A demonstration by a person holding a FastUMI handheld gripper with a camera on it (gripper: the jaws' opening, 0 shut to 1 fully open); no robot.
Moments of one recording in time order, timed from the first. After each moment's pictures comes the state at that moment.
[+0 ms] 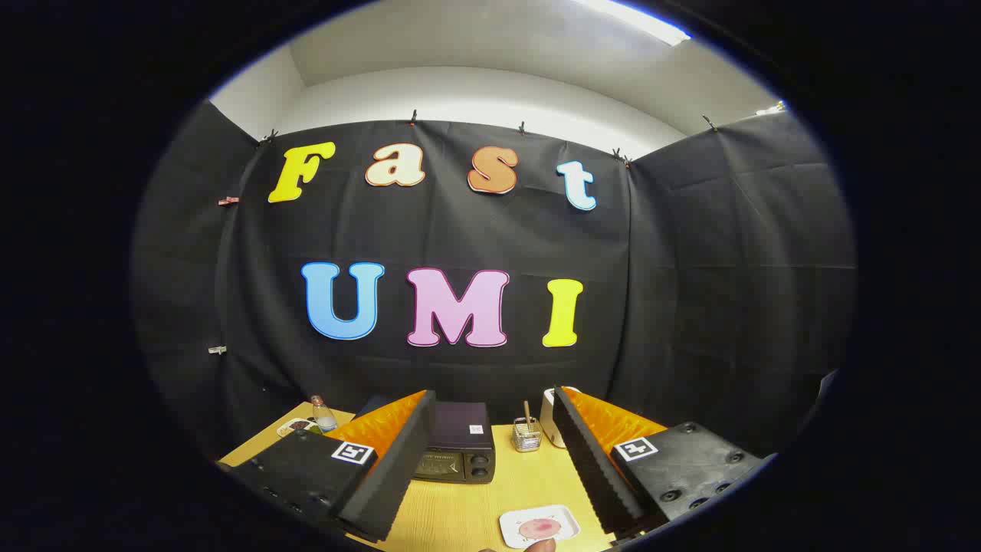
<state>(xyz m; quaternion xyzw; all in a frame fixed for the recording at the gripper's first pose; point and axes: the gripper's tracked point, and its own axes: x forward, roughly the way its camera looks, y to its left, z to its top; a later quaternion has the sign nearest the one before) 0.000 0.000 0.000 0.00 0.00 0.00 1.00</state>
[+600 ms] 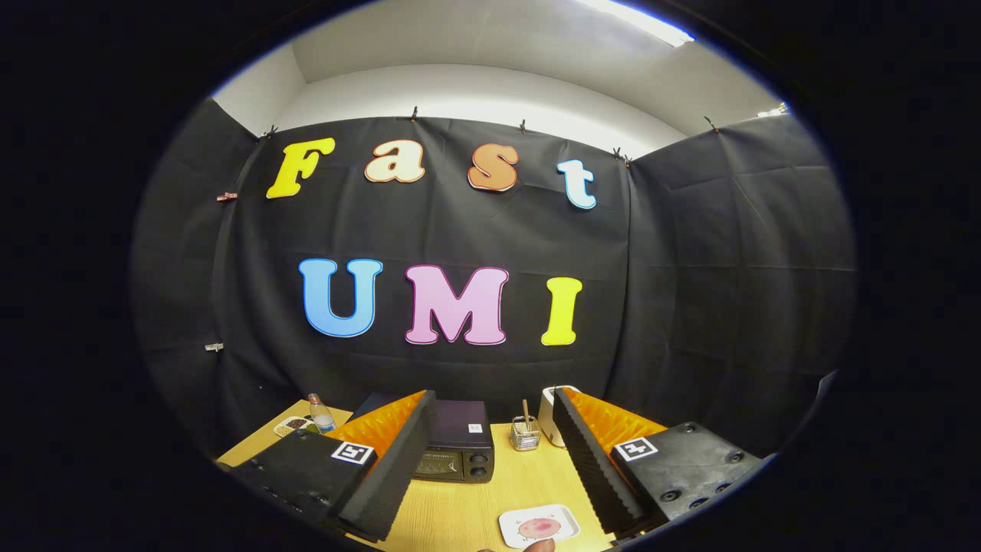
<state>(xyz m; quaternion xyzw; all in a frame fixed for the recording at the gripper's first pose) 0.004 0.005 -0.004 0.00 0.01 0.00 1.00</state>
